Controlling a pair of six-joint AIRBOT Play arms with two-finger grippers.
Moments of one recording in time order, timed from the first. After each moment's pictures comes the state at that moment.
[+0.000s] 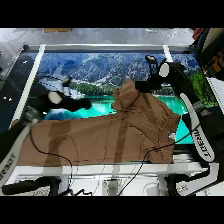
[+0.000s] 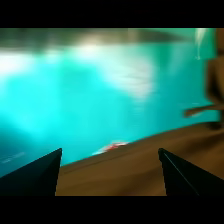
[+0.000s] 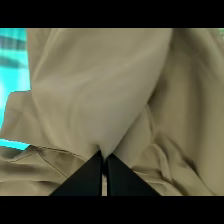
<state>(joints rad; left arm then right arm) -0.26 -1.43 1.08 1.03 -0.75 -1.47 0.21 -1.64 1.68 -1.41 1.20 1.63</state>
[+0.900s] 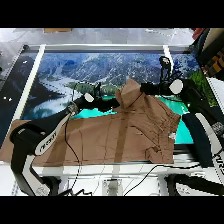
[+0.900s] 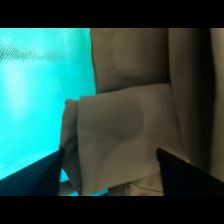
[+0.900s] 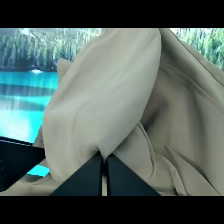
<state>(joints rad) -0.46 -1.86 1.38 0.66 -0.63 -1.42 0.19 -1.35 1.27 -1.31 0.80 1.64</state>
